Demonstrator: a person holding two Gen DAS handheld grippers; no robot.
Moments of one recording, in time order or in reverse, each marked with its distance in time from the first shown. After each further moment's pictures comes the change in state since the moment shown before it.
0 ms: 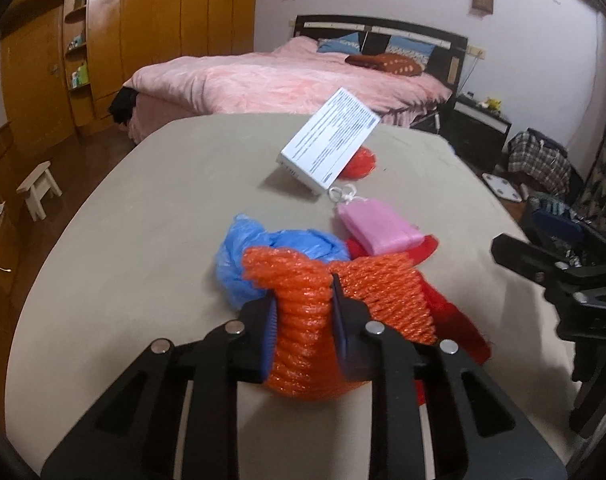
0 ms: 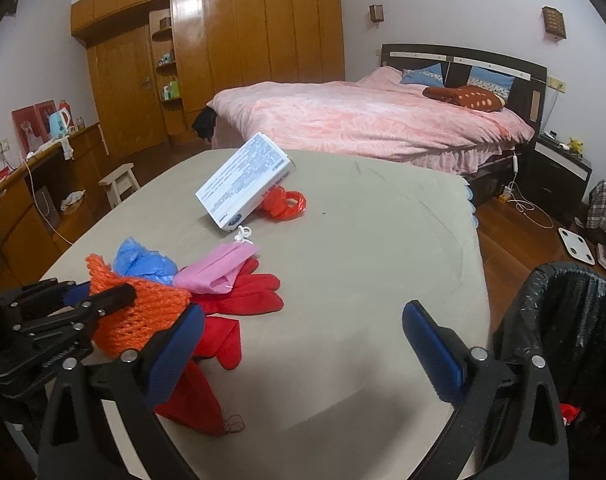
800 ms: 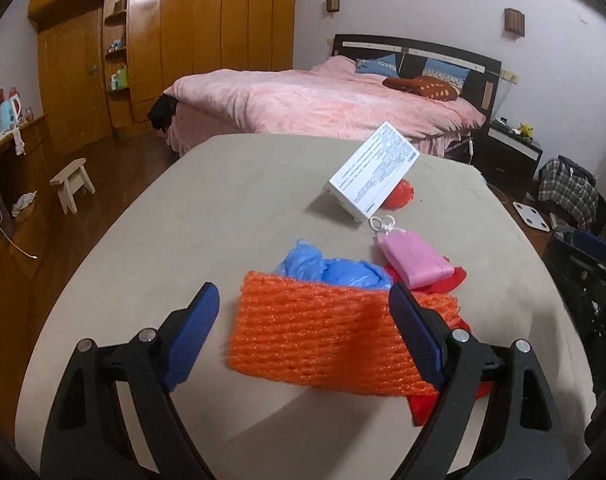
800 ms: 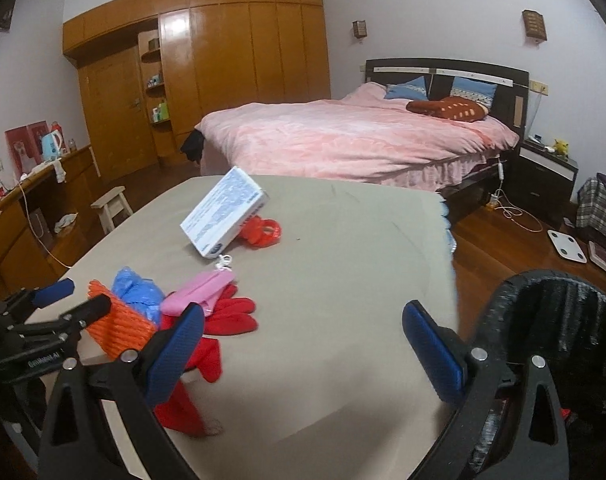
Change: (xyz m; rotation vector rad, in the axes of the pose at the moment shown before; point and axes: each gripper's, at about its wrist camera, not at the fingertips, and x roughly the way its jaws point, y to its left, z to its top) left arm -0.016 0.015 0.014 -0.067 -0.051 0.129; right arm -0.019 -0.012 0.008 0.037 -0.071 -0.020
